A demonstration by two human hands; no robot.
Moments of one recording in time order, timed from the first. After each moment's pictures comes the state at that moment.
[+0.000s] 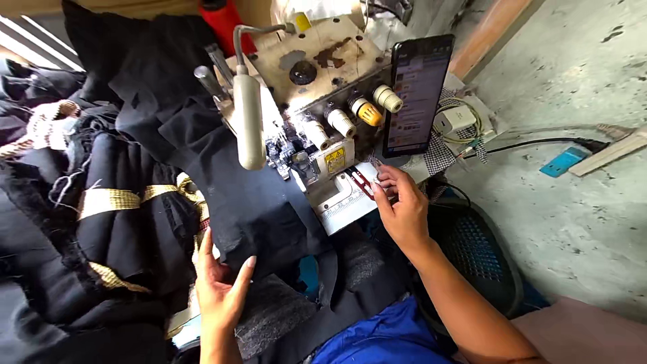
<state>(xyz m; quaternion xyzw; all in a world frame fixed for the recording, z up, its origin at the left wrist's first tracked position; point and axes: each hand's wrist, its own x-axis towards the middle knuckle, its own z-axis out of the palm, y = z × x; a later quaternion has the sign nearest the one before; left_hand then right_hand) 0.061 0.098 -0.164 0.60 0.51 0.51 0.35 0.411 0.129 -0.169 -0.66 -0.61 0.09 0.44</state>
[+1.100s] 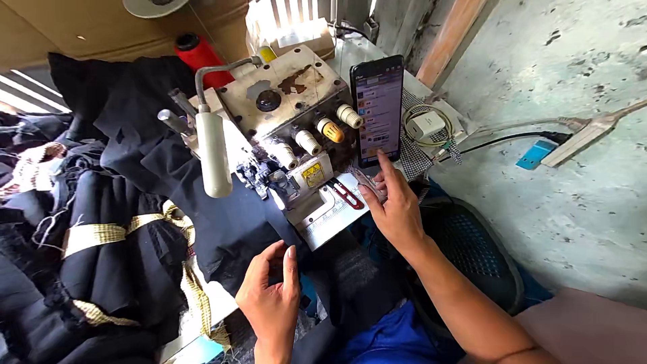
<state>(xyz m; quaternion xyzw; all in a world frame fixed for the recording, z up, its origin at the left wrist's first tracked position) 0.176 0.097 -0.136 0.67 0.59 0.43 0.13 0.431 0.135 -0.152 -0.69 -0.61 0.05 0.40</state>
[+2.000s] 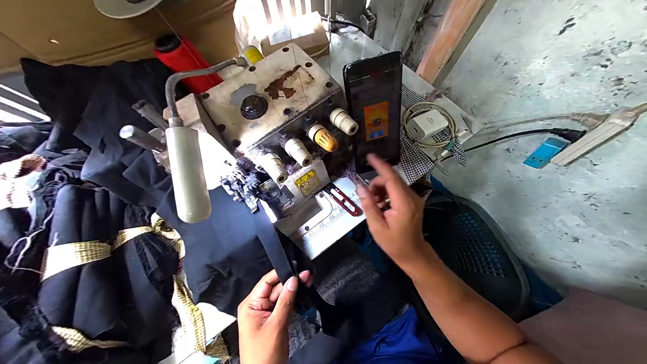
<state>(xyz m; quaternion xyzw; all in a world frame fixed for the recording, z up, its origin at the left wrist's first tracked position) 0.175 0.079 -0.121 0.43 0.46 0.50 0.59 0.419 0.141 -0.130 -0.62 -0.60 0.09 0.50</state>
